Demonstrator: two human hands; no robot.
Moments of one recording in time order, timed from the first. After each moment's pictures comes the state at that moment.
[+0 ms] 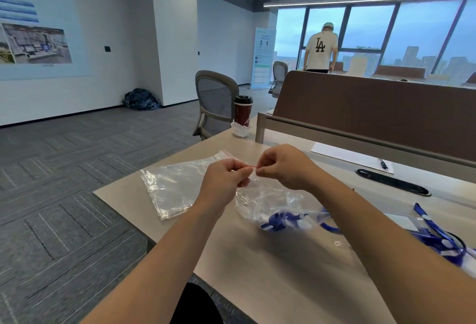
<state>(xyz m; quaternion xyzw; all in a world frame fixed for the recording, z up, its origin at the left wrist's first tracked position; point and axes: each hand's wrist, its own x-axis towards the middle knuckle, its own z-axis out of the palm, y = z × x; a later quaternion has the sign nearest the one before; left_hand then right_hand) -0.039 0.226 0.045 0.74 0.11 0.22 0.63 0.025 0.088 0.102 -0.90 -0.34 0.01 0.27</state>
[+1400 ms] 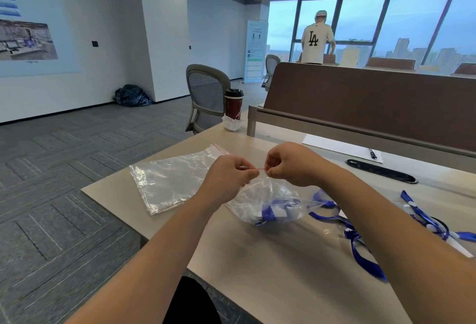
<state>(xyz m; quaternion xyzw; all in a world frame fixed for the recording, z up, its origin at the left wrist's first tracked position) -0.040 0.203 0.052 0.86 0.08 0.17 0.47 0.022 0.055 0.102 -0.92 -0.33 0.04 0.19</state>
